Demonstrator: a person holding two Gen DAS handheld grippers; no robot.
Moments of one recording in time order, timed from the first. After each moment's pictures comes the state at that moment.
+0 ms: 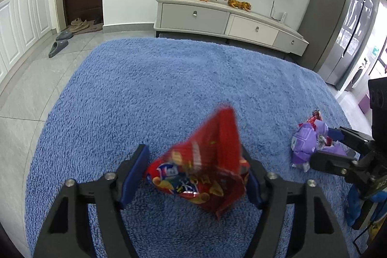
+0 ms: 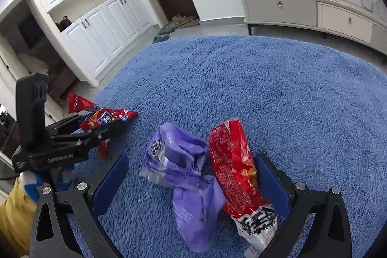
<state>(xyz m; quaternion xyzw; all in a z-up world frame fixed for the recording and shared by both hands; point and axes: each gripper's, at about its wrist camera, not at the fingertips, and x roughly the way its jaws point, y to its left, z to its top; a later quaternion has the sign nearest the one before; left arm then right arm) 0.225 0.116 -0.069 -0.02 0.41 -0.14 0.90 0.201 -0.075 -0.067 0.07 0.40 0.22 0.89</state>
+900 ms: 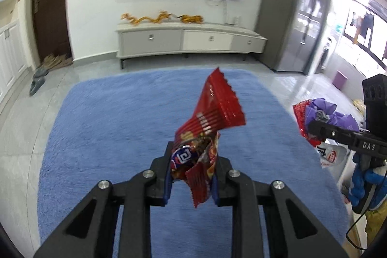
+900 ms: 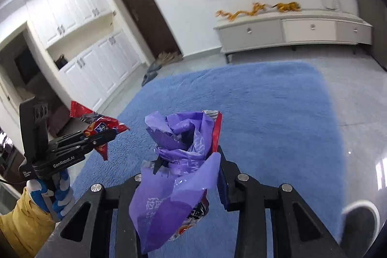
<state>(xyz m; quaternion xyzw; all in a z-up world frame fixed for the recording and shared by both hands) 0.093 0.045 0.025 0.04 0.35 -0.25 0.90 0.032 -0.163 -0.007 0.15 0.30 0.15 0.93</state>
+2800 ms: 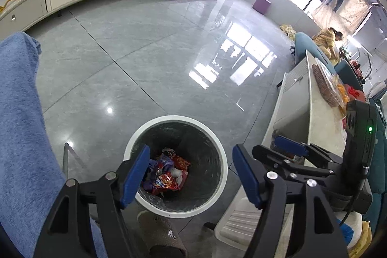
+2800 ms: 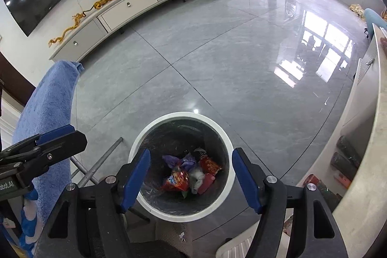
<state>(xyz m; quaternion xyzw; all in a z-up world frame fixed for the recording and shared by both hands) 0.017 -0.378 -0.058 0.12 0.49 -0.48 0.72 -0.154 -0.454 -0.120 0.29 0.39 -0.23 0.84</state>
